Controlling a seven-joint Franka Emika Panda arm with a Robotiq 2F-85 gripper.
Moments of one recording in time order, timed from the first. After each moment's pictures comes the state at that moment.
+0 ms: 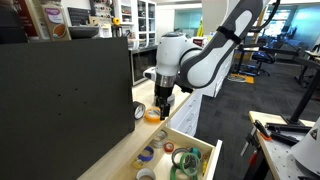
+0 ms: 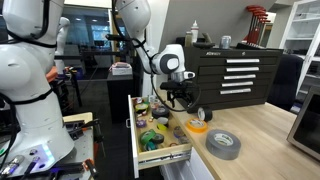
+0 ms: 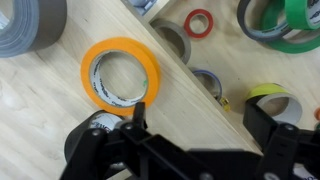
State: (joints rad) arm -0.03 0.39 0.03 -2.18 -0.31 2.73 -0.34
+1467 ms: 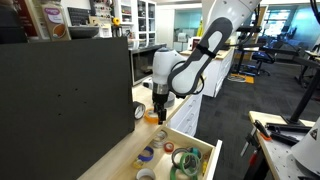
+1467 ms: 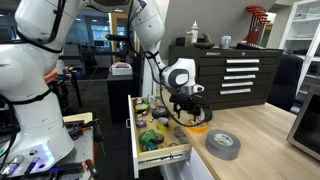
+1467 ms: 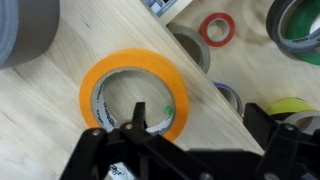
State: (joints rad) arm -0.15 0.59 0.08 -2.03 -0.22 2.73 -0.52
